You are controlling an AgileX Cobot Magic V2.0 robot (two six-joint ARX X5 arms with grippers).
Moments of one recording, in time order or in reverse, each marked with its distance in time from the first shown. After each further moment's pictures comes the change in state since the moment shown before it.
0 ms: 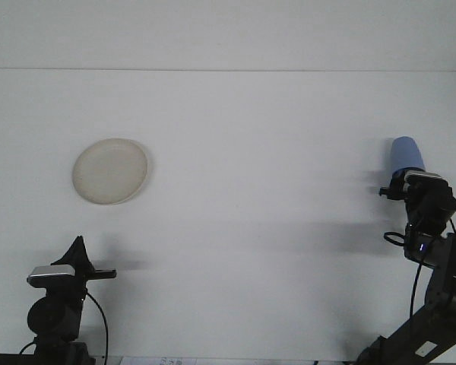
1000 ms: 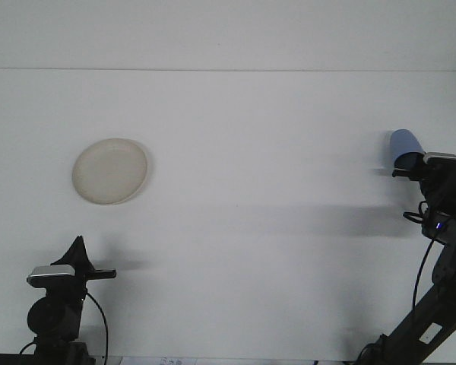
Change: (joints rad) left arm 0.000 0.000 0.000 0.000 0.000 0.000; right arm -0.079 0.181 0.283 -0.059 -0.304 0.113
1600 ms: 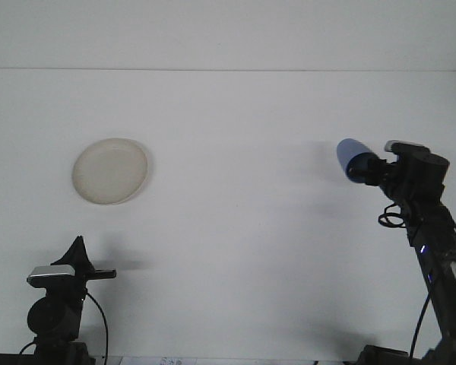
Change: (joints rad) left arm 0.000 0.000 0.000 0.000 0.000 0.000; right arm 0.393 -0.645 0.006 -1.026 0.174 0.148
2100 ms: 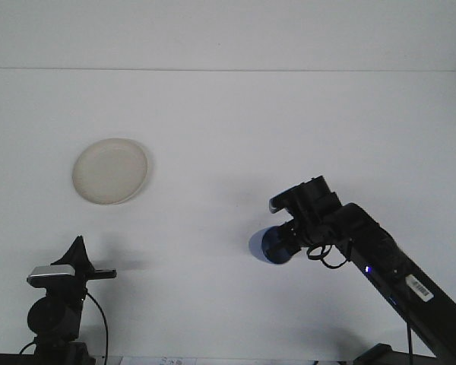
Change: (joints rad) left arm 0.000 0.000 0.000 0.000 0.000 0.000; right arm 0.645 0.037 0.125 -0.679 0.062 -0.105
